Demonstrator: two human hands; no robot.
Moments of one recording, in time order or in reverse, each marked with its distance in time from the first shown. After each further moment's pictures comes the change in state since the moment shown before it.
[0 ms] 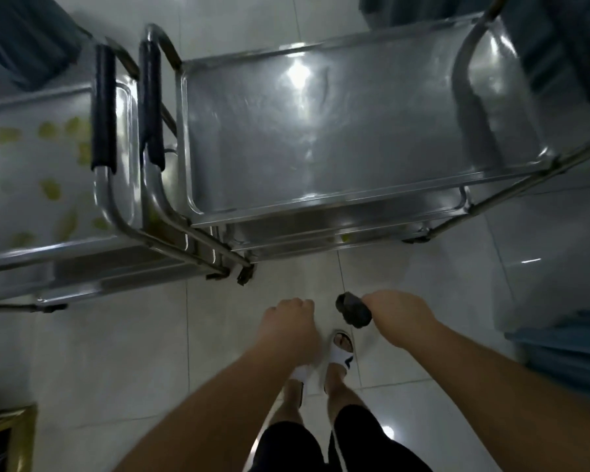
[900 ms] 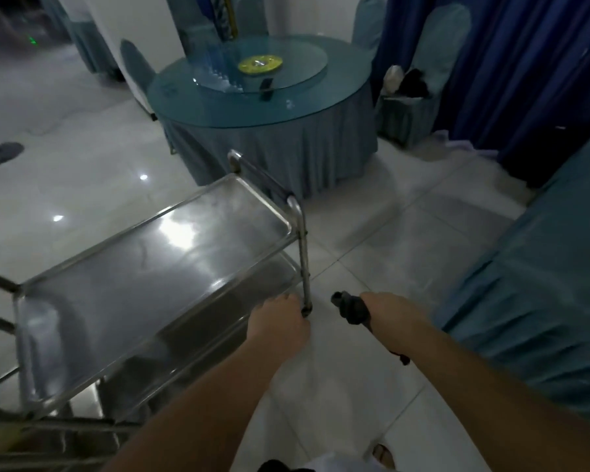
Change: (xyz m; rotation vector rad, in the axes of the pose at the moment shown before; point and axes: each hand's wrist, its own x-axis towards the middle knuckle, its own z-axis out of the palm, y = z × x) left_hand -0.078 0.367 -0.077 0.322 0.373 0.391; right_hand -0.257 0.290 0.087 0.542 0.525 0.399
